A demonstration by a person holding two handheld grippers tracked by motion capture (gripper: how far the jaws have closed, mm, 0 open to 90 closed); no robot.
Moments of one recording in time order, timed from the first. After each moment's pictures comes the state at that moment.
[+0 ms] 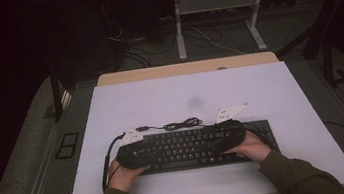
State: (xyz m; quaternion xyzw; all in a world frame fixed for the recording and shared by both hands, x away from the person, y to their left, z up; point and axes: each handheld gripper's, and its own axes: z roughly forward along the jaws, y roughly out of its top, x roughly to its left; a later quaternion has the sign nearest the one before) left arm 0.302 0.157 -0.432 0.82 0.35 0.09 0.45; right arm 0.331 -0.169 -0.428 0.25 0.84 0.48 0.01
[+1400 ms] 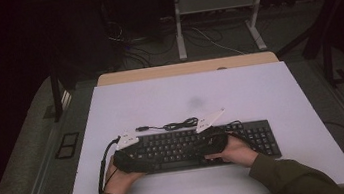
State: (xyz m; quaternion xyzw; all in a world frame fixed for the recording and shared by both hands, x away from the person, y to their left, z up) left arm 0.295 0.165 -0.436 0.80 0.38 0.12 0.45; right arm 0.328 -0.121 -0.437 0.19 0.87 0.45 -0.05
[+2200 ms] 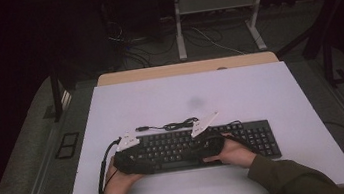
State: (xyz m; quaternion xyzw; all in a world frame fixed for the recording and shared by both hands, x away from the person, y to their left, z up) left arm 0.292 0.164 -0.437 0.81 0.37 0.12 0.44; right arm 0.327 -0.111 -0.442 0.19 0.89 0.42 -0.04
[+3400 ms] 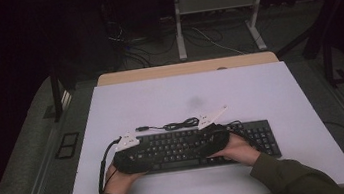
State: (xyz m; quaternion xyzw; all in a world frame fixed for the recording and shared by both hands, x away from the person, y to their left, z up) left arm 0.290 0.163 -0.431 0.81 0.35 0.09 0.46; right arm 0.332 -0.127 -0.432 0.21 0.86 0.46 -0.03
